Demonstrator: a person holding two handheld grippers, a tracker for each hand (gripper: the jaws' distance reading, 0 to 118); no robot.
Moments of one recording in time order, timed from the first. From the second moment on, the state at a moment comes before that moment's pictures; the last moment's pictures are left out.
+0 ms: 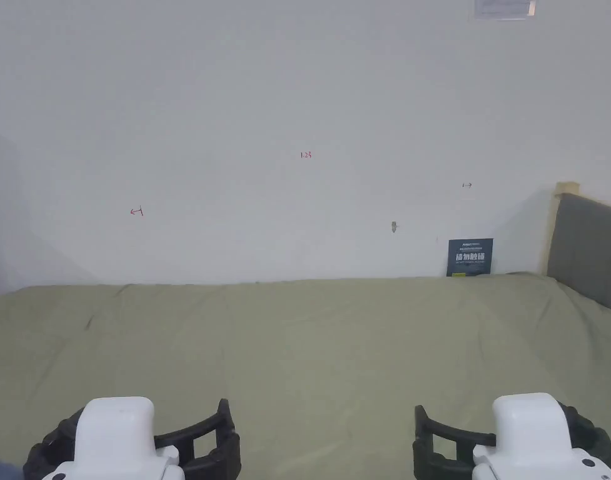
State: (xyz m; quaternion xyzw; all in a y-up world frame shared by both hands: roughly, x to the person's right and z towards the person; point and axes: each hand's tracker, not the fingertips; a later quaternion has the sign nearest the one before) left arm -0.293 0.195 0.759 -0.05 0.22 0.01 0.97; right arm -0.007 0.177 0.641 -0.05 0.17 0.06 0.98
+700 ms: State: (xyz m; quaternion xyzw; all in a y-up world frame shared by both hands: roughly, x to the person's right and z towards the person) left arm -0.301 0.194 0.756 -0.07 0.22 0.03 0.97; right arm 0.004 0.177 0.637 -0.07 0.14 0.05 0.99
